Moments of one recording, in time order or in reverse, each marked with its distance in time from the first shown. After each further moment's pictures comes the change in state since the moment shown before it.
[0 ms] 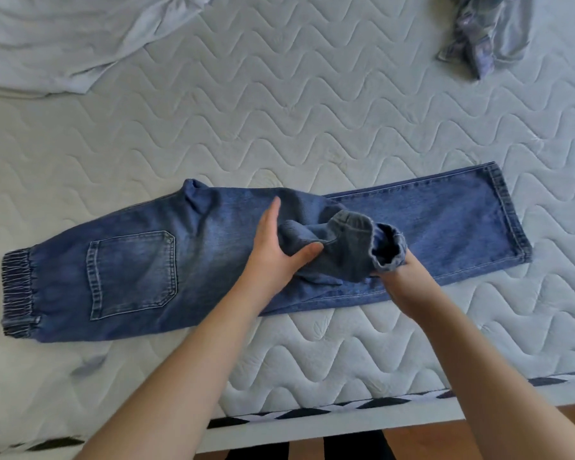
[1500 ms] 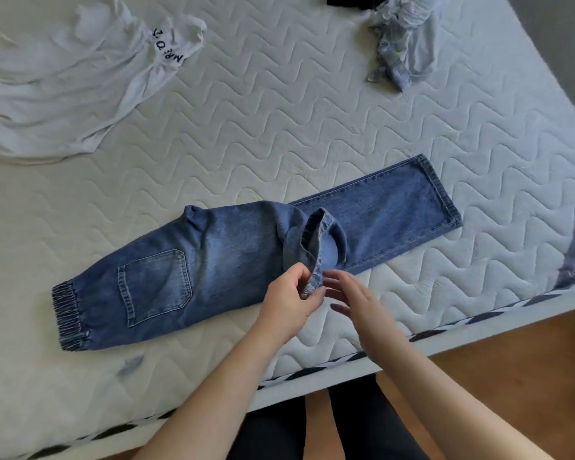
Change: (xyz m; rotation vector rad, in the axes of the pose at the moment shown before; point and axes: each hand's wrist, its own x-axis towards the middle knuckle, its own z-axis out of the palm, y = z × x) left_hand -0.122 0.067 0.025 0.191 -0.148 0.011; right_hand -0.139 -0.032 0.050 0.297 0.176 0.172
